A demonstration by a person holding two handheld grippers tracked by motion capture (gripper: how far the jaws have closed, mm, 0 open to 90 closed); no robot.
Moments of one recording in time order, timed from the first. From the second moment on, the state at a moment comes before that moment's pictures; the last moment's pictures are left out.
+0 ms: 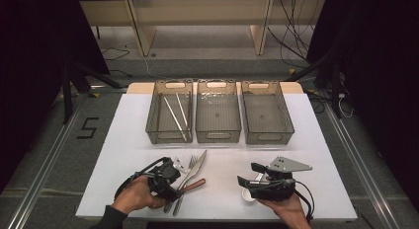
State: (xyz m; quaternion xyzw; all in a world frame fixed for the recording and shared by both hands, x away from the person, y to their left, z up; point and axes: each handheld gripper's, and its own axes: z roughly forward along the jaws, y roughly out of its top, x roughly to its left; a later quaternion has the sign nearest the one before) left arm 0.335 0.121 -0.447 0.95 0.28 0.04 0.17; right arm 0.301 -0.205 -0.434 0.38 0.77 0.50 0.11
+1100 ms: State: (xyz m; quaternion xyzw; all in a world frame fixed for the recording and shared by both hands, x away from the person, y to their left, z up) left arm 0.347 0.131 -0.455 0.94 0.30 0.00 0.17; right arm 0.300 -0.207 -0.434 0.38 0.77 0.50 0.11
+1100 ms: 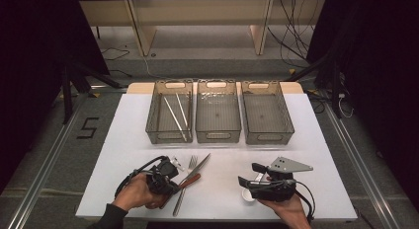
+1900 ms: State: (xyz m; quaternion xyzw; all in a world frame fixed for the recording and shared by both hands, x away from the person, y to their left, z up) left arm 0.346 0.138 -0.445 0.93 0.31 0.02 0.18; right arm 0.300 -0.207 -0.434 0.38 0.77 0.50 0.11
